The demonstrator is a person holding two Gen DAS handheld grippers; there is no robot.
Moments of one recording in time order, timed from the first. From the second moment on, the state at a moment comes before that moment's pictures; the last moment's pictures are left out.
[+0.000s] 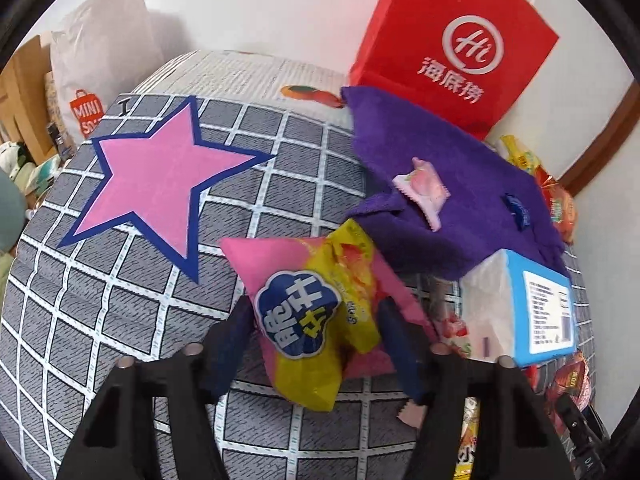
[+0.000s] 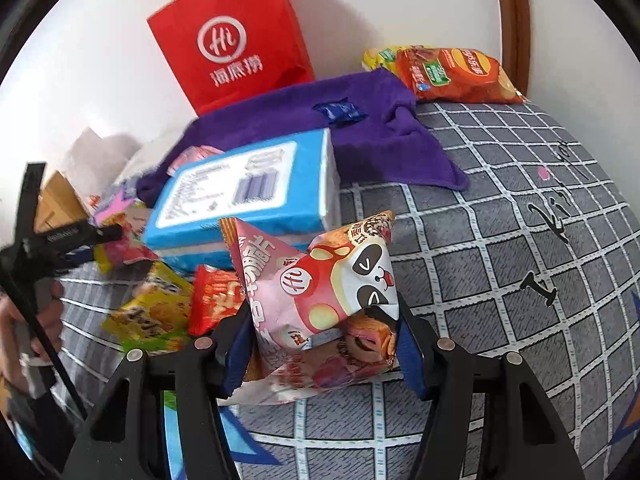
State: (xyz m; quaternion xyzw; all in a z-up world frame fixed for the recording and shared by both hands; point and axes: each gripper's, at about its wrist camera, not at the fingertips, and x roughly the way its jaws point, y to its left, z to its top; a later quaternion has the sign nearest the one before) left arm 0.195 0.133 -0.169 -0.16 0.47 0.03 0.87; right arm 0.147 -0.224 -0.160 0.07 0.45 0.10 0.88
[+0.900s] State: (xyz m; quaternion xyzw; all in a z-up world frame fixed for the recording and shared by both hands) left arm 0.114 0.098 -0.091 -0.11 0.40 -0.04 0.91; right arm 0.093 -0.219 -0.114 0.07 0.41 0.11 0.90
